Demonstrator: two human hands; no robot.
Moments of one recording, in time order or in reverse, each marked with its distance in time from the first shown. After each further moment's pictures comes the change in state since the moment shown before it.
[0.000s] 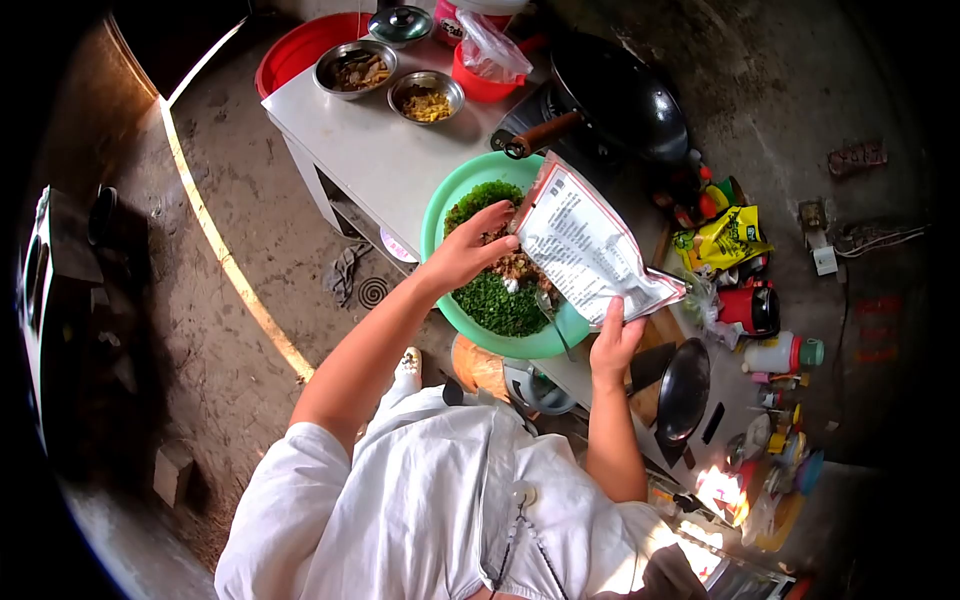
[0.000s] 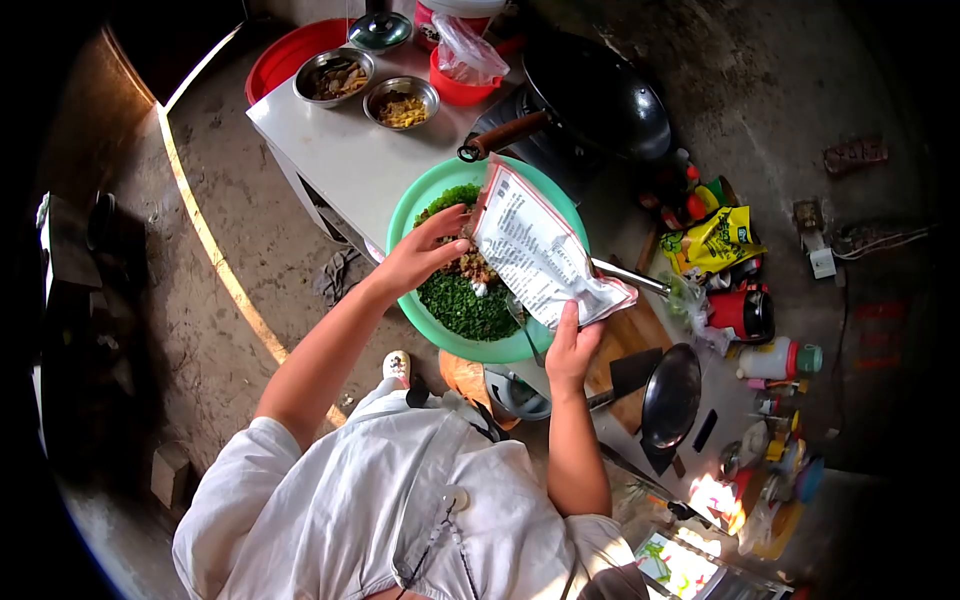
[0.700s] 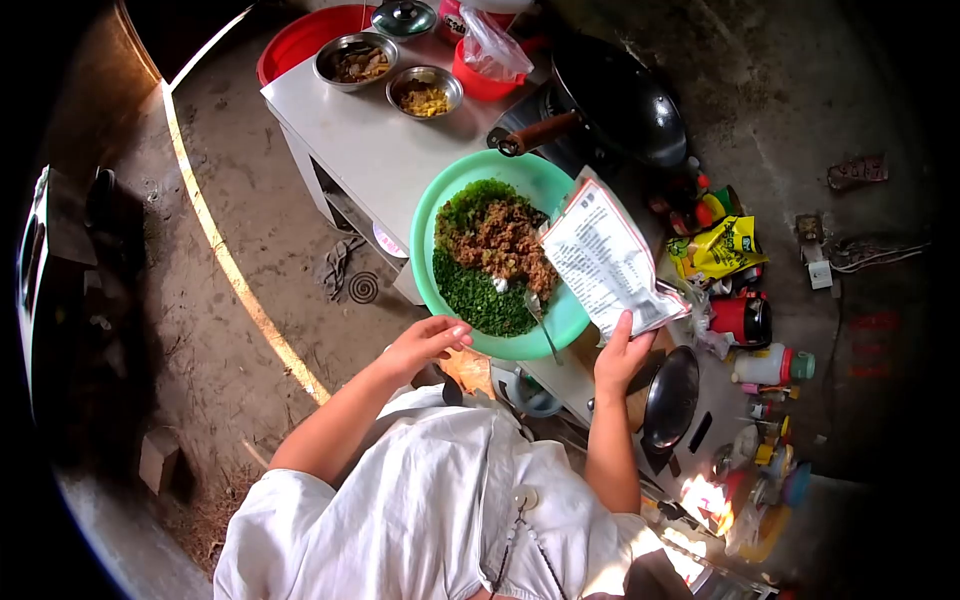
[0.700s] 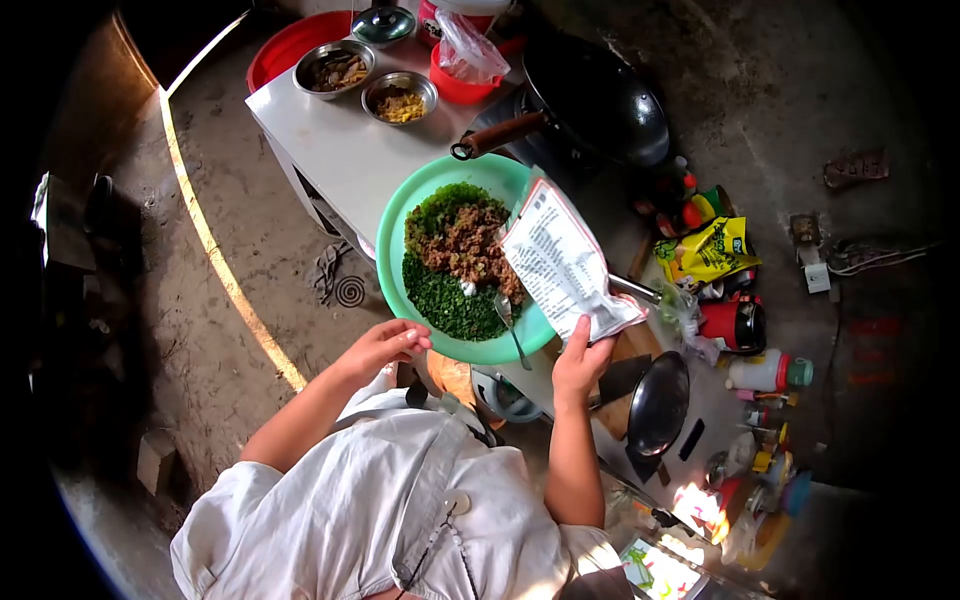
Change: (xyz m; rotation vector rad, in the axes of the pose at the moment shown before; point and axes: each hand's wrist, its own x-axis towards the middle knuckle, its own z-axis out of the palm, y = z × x) left_hand -0.121 -0.036 -0.001 -0.259 -0.178 -0.519; right_hand 0.002 -0.004 -0.029 -0.379 0.084 -0.065
